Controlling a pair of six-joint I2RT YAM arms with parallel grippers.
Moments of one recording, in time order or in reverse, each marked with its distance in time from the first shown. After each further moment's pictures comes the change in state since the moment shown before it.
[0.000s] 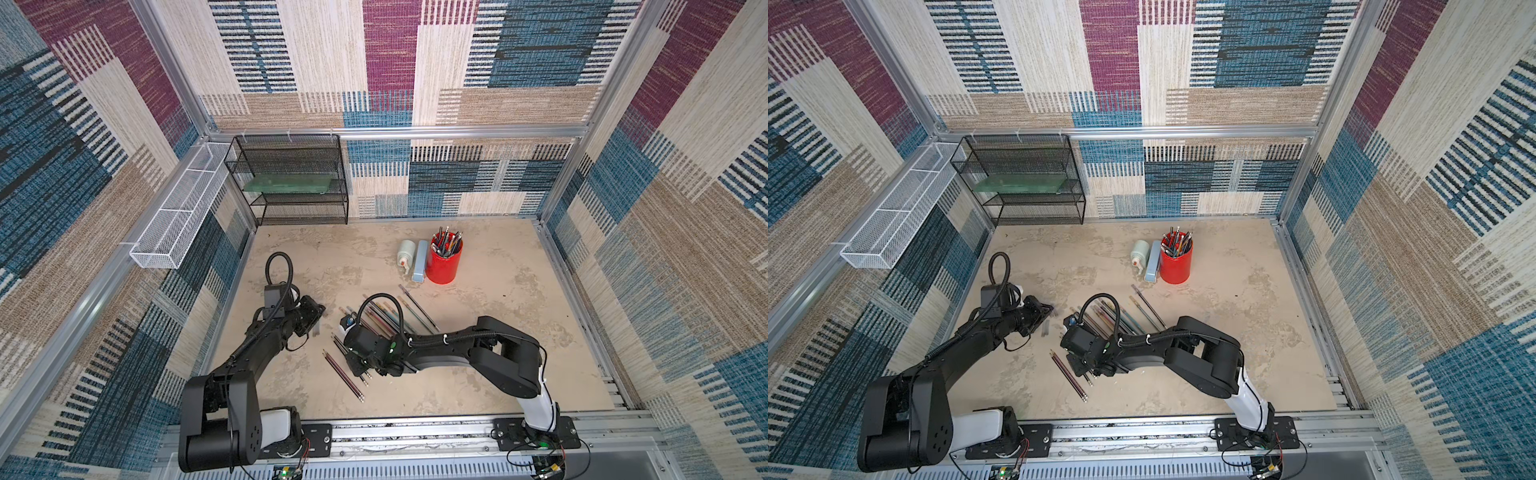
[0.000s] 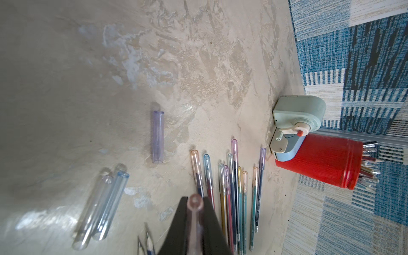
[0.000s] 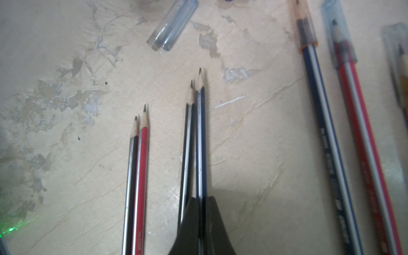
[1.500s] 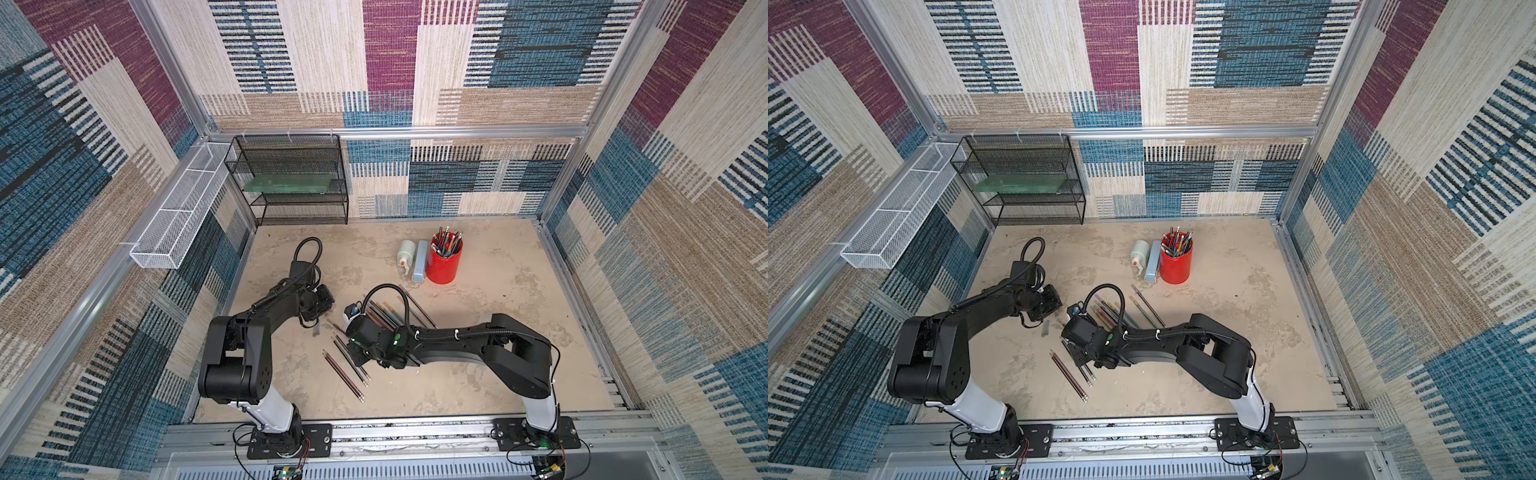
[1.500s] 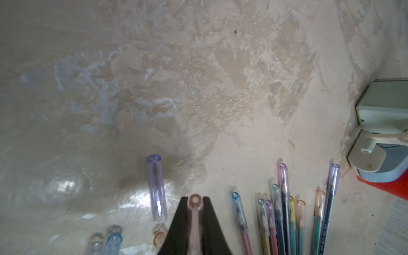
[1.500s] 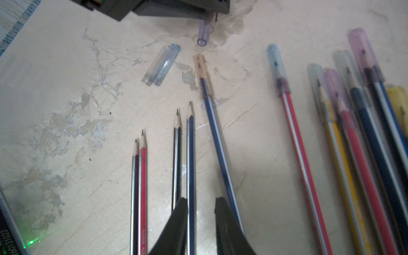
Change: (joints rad) left arm -0.128 0.340 0.317 -0.236 -0.217 0.161; right arm -0.027 -0.070 0.023 -0.068 0.042 0.022
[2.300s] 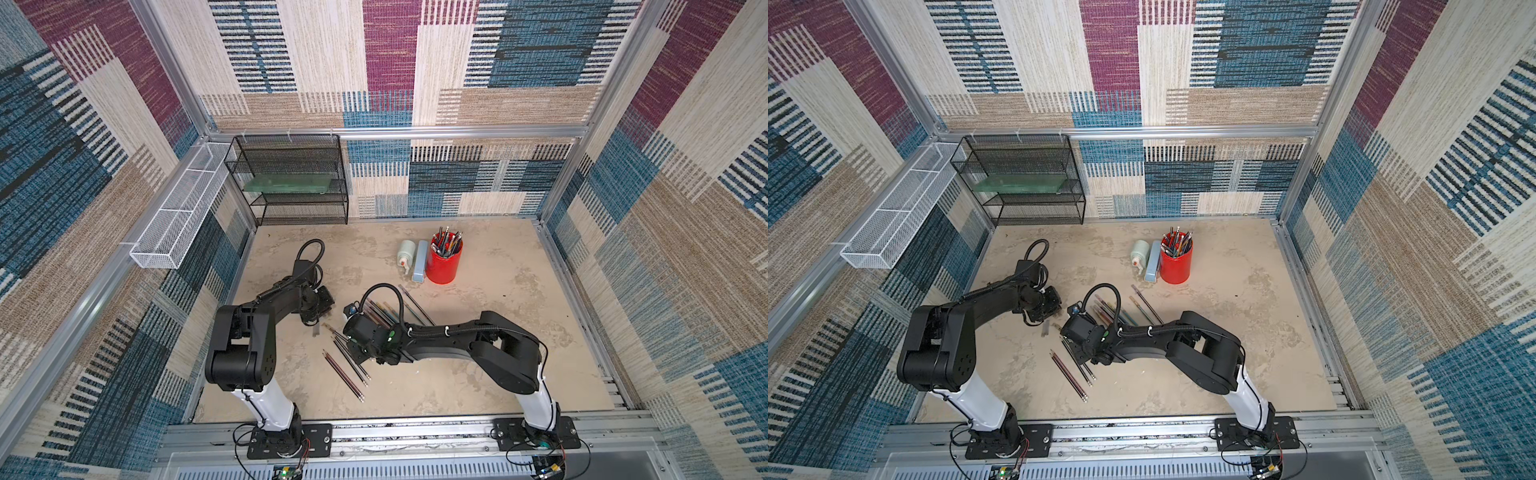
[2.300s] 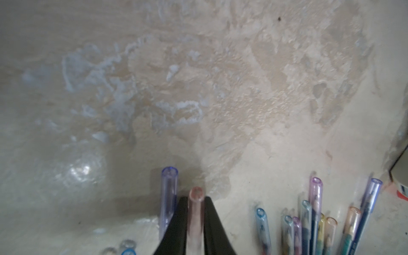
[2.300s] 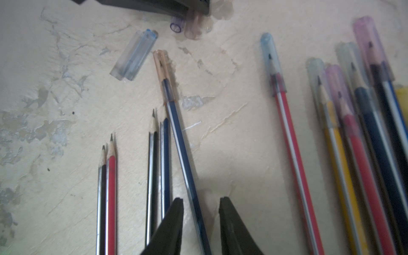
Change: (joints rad) left arm -0.005 0.079 0.053 -0.061 -0.040 0.008; right arm -0.011 0.084 0.068 -0.047 0.015 -0.031
